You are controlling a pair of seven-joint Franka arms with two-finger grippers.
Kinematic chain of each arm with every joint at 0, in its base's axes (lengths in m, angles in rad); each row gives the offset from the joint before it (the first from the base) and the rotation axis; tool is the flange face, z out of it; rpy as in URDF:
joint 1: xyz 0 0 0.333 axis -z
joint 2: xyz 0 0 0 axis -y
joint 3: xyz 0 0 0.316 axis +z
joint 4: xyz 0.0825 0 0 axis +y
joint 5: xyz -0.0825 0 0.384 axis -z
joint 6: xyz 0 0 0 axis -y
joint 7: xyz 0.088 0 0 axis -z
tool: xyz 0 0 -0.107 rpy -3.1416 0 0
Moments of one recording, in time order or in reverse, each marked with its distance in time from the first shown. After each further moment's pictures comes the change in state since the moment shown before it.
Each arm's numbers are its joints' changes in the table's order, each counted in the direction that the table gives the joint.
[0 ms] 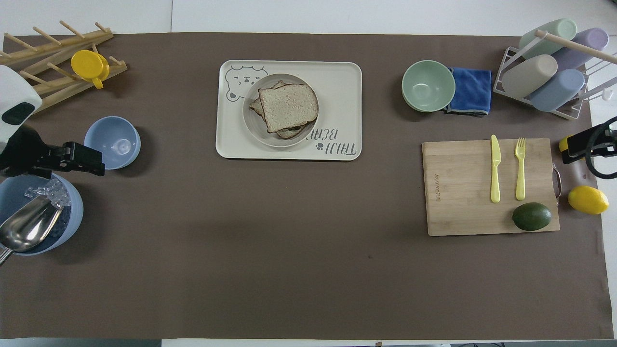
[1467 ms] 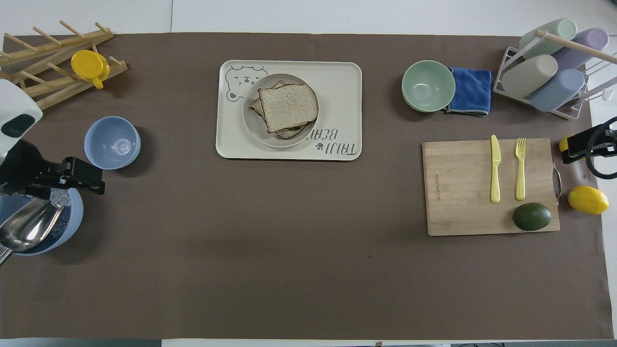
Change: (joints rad) left arm 0.081 0.038 0.065 0.046 0.009 -0.085 -0.051; right arm 0.000 0.000 0.000 0.000 0.000 0.000 0.000
